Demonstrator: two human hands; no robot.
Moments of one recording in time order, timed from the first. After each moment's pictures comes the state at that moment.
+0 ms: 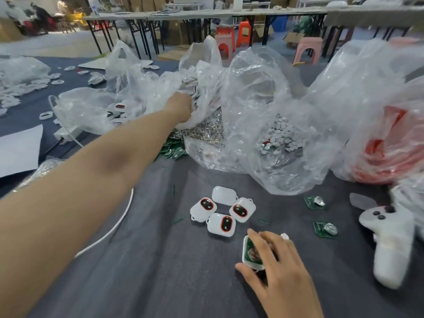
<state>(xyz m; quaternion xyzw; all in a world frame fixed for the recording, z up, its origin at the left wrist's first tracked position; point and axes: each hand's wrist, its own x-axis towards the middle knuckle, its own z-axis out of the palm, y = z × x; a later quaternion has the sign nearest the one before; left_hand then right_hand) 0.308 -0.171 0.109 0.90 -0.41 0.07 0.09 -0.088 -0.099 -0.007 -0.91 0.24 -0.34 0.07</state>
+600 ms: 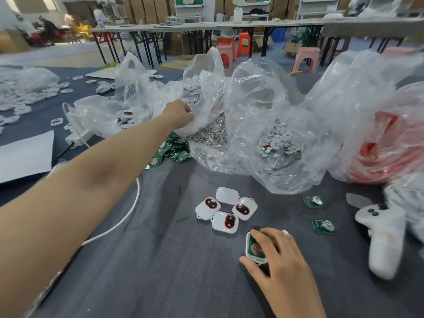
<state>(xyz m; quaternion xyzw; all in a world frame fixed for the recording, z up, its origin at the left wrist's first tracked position) 0.297 -0.143 0.119 0.91 -0.35 -0.02 0.23 -0.088 -0.096 -0.006 -0.91 0.26 -0.32 0.08</state>
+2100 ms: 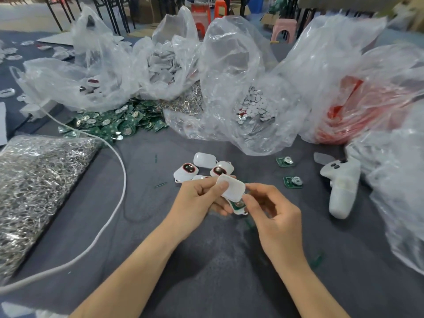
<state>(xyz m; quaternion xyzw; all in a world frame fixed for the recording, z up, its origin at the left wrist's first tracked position) 0.030 -0.015 0.030 0.55 -0.35 -0.40 0.64 -0.109 -0.089 0.024 -0.72 0.29 -0.41 0.48</state>
